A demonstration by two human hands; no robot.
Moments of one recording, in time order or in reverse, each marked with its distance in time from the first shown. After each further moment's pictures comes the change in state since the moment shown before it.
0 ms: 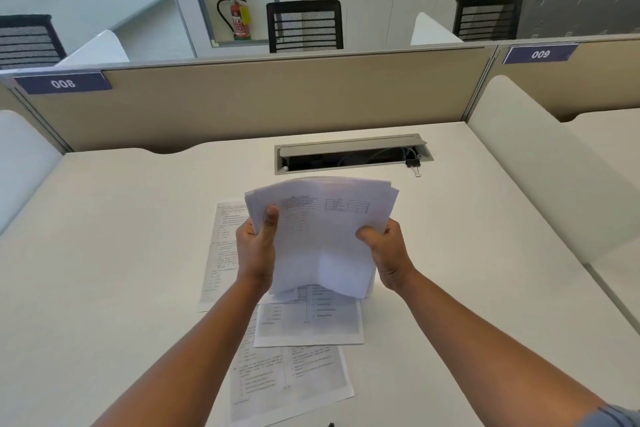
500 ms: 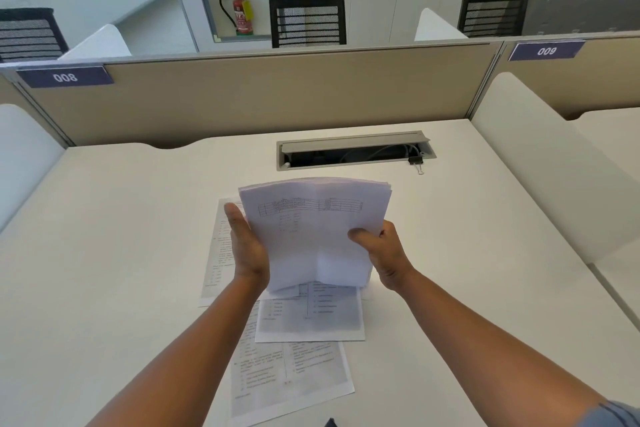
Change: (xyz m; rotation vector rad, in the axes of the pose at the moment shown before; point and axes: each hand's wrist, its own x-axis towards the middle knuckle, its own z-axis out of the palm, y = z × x) left_hand 0.004 -0.006 -0.002 -0.164 0.123 -0.096; right_hand -0.002 0.007 0.000 -0.049 -0.079 0.006
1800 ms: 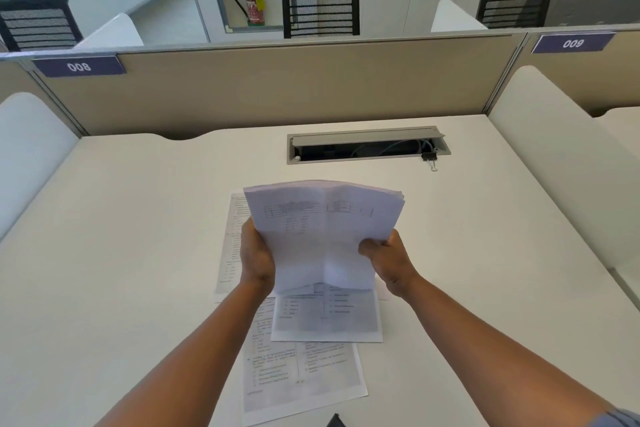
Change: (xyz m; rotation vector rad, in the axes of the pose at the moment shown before) left_hand -0.005 -0.008 -0.013 0.151 -0.038 0.153; right_hand 0.003 0.026 0.003 -0.072 -0.012 0.100
